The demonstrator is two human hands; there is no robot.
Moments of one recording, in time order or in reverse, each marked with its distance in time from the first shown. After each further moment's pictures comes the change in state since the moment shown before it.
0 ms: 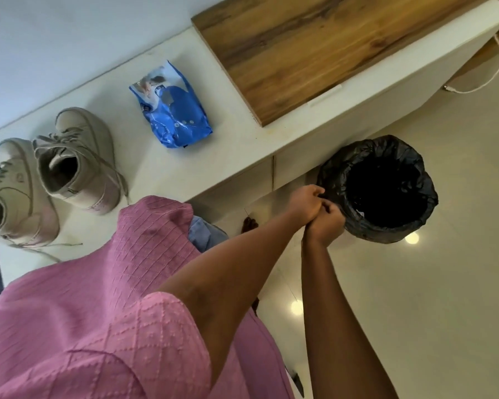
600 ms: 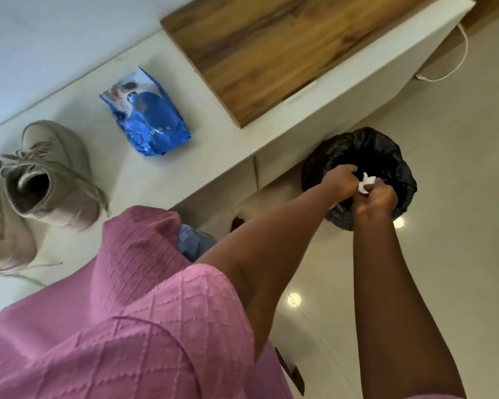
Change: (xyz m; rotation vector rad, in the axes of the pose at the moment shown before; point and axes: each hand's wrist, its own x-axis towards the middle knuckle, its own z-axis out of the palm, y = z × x) left_hand 0.030 0.072 0.046 0.142 -0.210 0.046; right_hand 0.087 -0.062 -0.065 0.705 0.045 0.330
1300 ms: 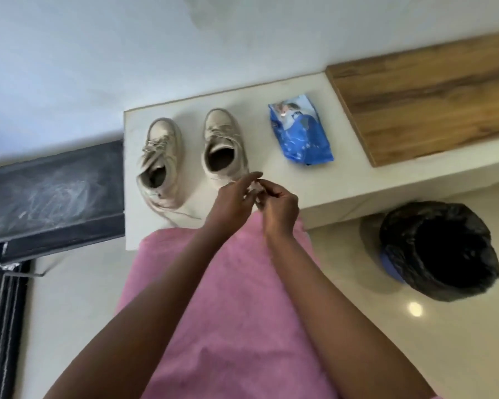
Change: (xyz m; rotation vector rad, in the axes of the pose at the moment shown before) left_hand -0.289 -0.239 -0.232 0.015 0.844 0.151; right_hand -0.312 0.253 0.083 -0.732 -0.805 -0.309
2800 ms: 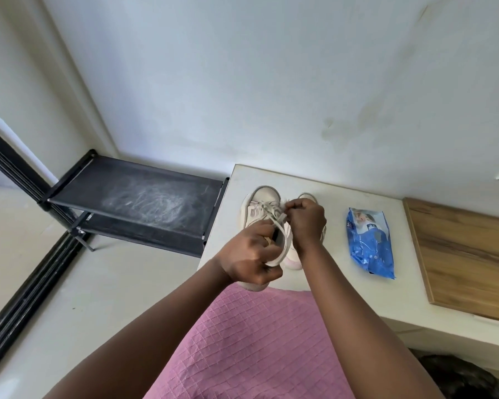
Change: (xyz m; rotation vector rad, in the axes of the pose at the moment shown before) left_hand -0.054 -0.025 -0.144 0.262 0.520 0.882; right_hand -0.036 -0.097 0.138 -0.566 -0.259 -0.347
